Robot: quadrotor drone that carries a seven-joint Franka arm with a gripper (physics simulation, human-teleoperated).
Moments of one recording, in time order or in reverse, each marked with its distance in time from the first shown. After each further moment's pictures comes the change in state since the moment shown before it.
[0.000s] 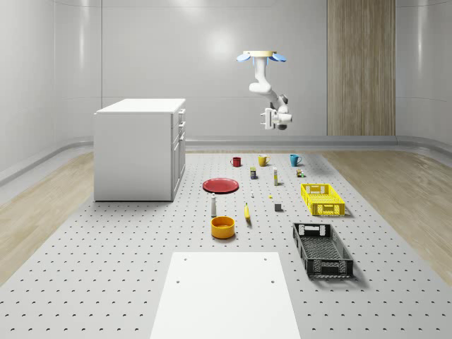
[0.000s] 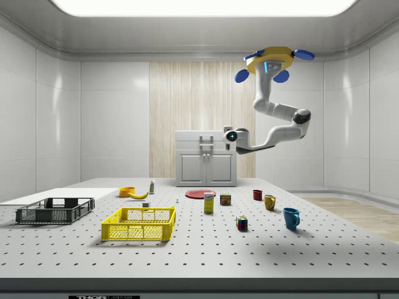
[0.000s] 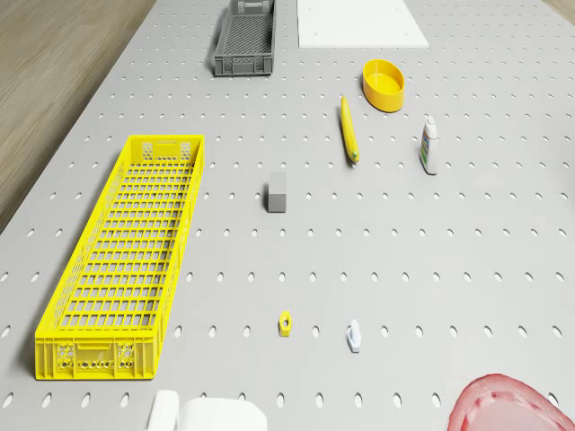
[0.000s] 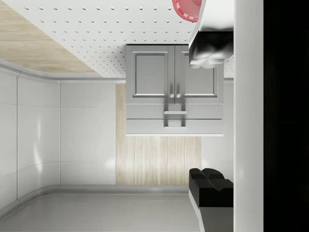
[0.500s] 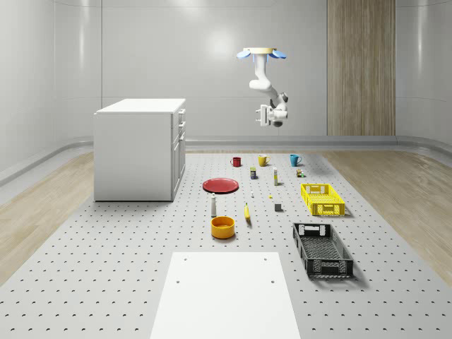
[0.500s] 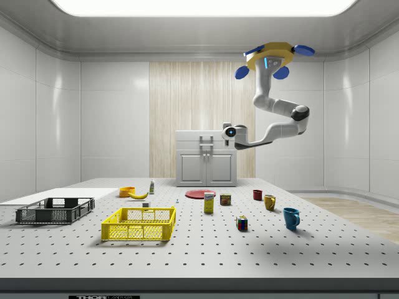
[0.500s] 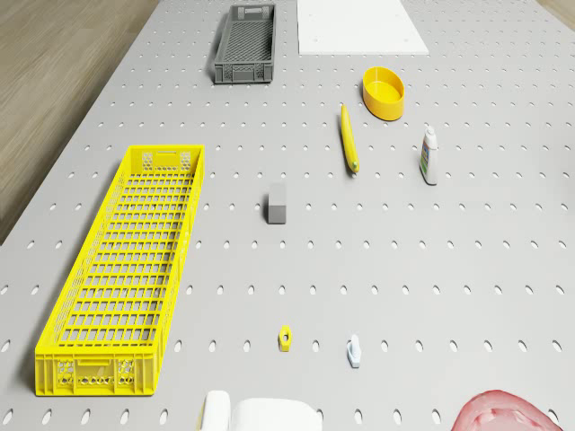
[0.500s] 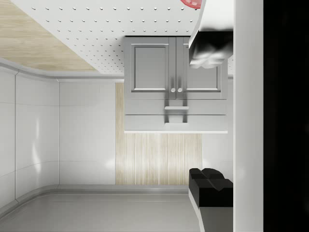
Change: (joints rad) arm 0.025 0.008 0.073 -0.054 0.069 0.093 -0.021
